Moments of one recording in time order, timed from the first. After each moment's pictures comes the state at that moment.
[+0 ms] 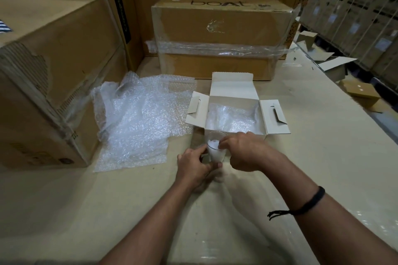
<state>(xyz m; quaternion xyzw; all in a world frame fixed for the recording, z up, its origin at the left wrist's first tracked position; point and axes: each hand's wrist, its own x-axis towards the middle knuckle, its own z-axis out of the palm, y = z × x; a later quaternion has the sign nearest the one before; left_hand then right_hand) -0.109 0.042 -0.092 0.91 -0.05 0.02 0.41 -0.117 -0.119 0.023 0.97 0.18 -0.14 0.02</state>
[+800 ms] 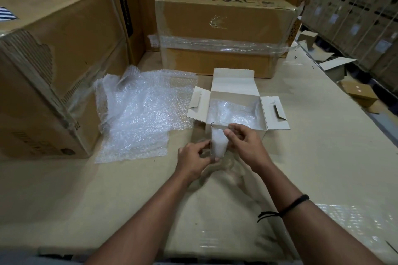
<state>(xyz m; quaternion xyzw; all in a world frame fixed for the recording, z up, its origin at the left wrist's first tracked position) -0.105 0.046 -0.101 0.87 -0.08 -0.02 0.49 -0.111 -0.129 -0.049 0.77 -0.05 0.02 -0.63</state>
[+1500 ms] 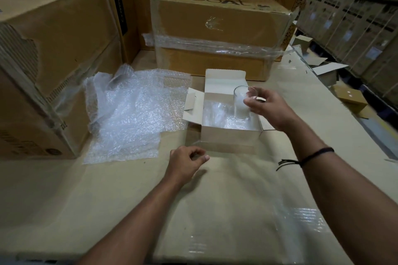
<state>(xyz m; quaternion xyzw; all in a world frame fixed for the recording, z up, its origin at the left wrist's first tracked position) -0.111 0.046 -0.099 0.86 -0.04 0.01 0.50 -0.037 -0.212 0.025 0.79 0.00 0.01 -0.61</state>
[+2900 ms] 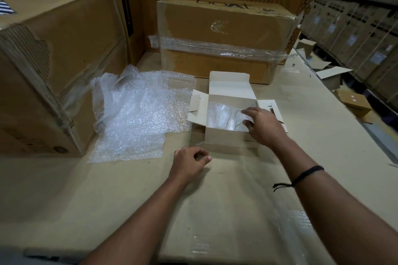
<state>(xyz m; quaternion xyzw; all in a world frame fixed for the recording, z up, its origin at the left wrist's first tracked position) -0.112 0.045 -0.096 0.87 -0.02 -0.01 0.49 -0.050 -0.193 -0.010 0.99 0.08 0.09 -0.11</state>
